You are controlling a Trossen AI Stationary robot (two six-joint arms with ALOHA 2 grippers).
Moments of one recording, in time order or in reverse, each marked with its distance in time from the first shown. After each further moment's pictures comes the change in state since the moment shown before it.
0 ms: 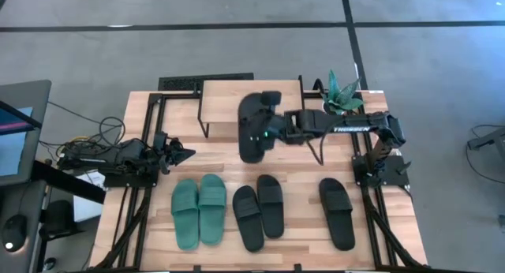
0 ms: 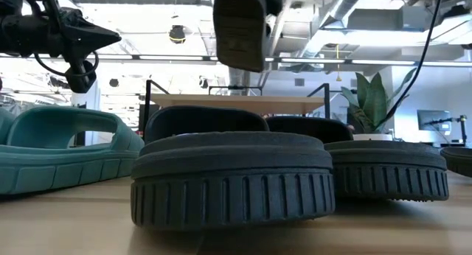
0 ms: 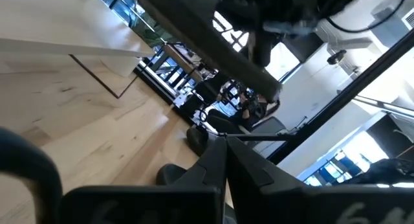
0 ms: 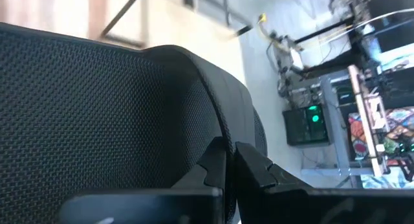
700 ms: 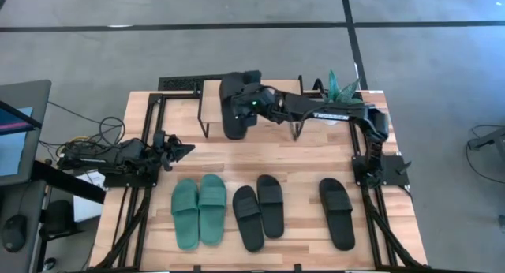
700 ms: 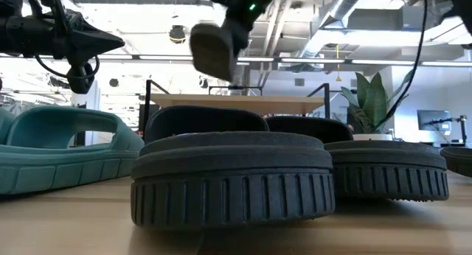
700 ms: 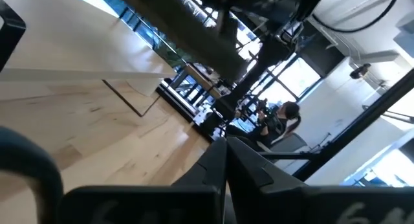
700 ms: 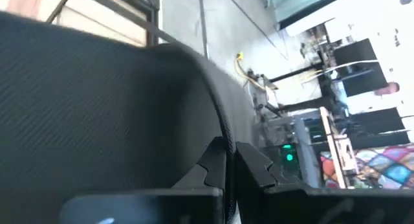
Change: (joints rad) left arm 0.000 0.000 0.000 0.002 -0.112 0.032; right arm -0.202 0.147 0.001 0.435 -0.170 -0.363
